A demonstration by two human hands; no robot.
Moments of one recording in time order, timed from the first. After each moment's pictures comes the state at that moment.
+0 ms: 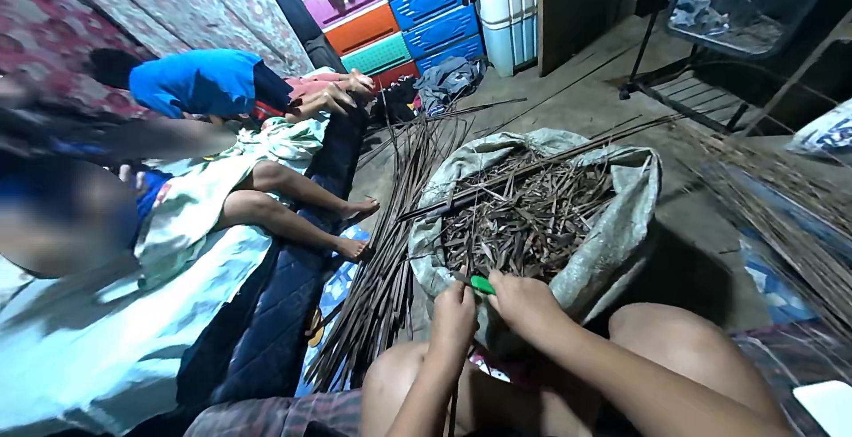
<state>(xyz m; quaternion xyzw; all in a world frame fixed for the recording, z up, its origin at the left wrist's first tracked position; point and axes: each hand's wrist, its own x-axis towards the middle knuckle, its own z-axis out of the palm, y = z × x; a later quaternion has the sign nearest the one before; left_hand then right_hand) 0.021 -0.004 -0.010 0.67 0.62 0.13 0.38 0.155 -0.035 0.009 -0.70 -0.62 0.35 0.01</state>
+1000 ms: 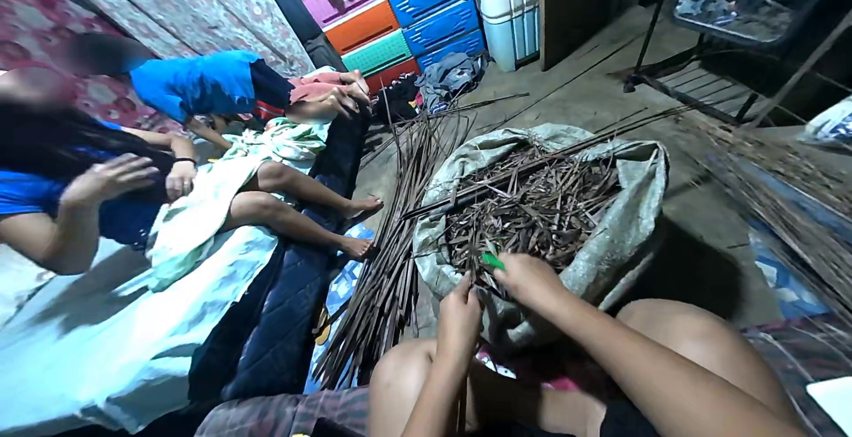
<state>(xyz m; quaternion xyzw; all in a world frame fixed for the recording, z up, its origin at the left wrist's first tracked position) 0.017 -0.003 -0.028 0.65 0.64 0.11 0.40 0.175 -0.006 -0.014 -0.72 -0.57 0.39 0.08</state>
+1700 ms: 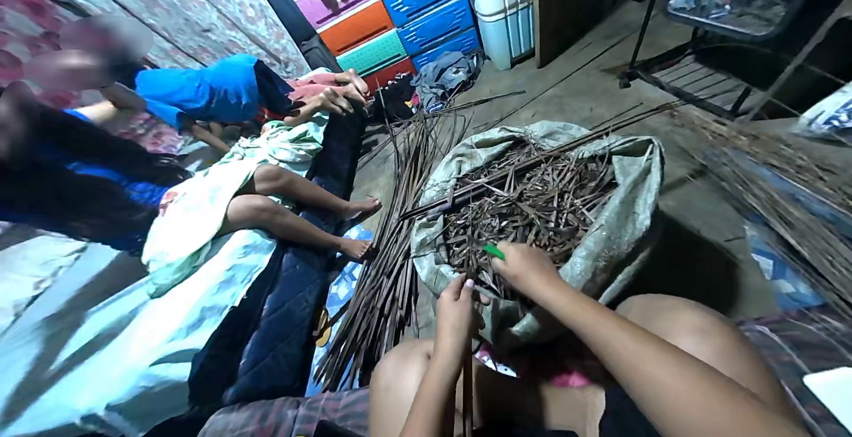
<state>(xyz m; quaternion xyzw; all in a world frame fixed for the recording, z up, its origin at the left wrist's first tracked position) 0.018 -0.006 -0.017 0.55 0.61 0.22 0.53 0.184 0.002 -0.023 -0.73 -0.57 0.37 0.12</state>
